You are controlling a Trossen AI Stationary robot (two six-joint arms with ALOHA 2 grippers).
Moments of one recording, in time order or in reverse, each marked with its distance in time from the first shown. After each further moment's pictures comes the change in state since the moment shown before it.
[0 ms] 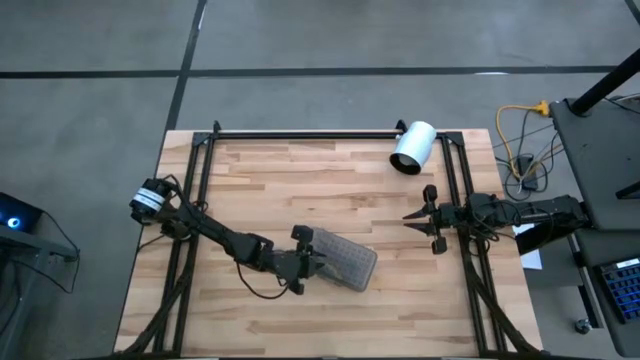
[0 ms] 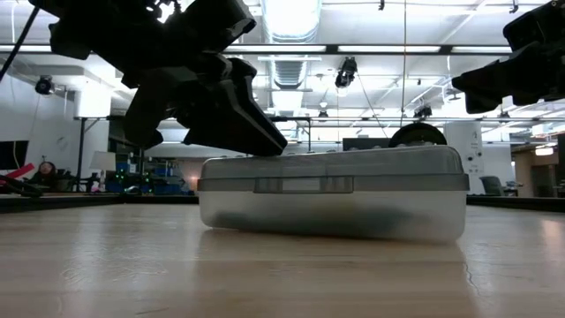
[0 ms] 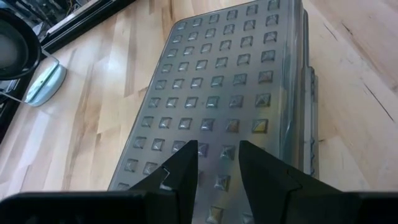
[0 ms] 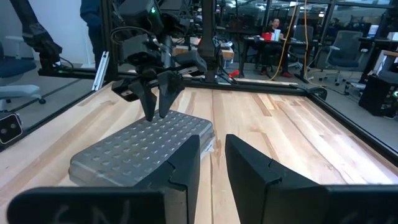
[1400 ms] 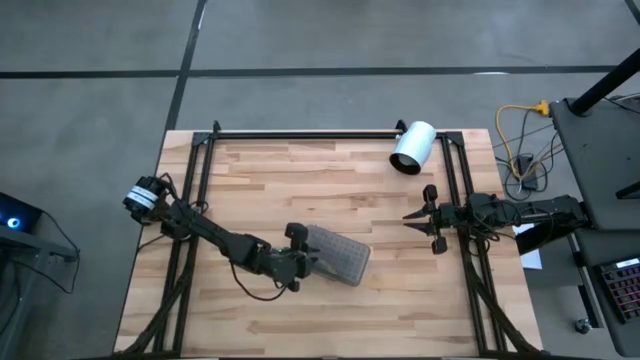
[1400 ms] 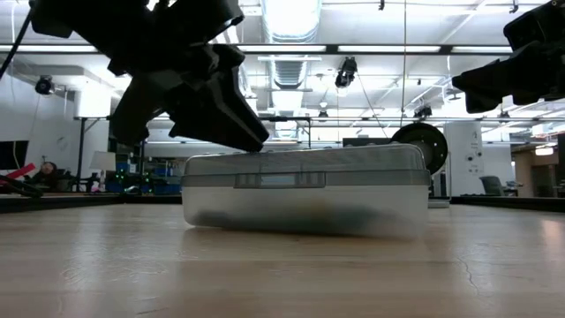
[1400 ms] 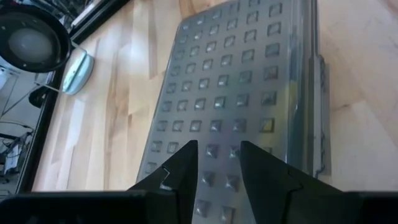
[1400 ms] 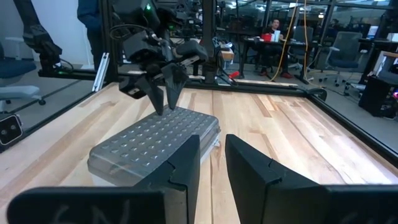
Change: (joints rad) left arm -0.027 -0.080 0.025 -0.146 -0.132 0.042; right arm 0.000 -0.004 0.000 0.000 0.000 0.000
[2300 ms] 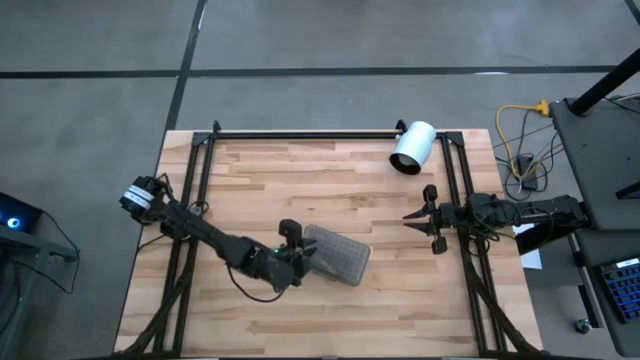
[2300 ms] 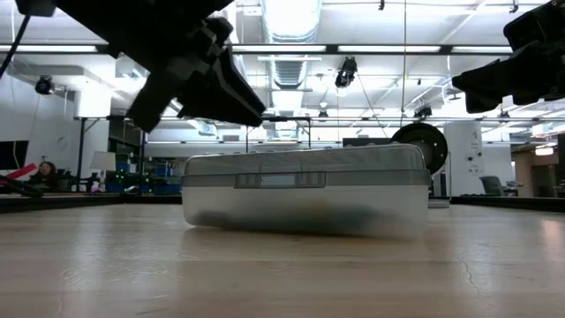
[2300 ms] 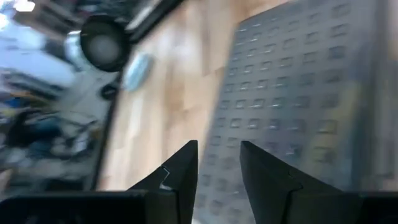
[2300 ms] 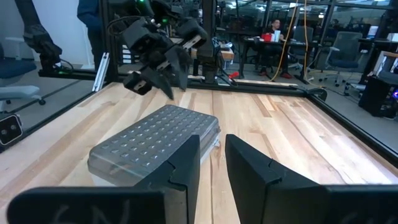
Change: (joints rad) left arm -0.039 -0.024 0.026 -0.043 -0.240 0.031; right arm 0.000 0.000 0.000 0.000 0.000 0.000
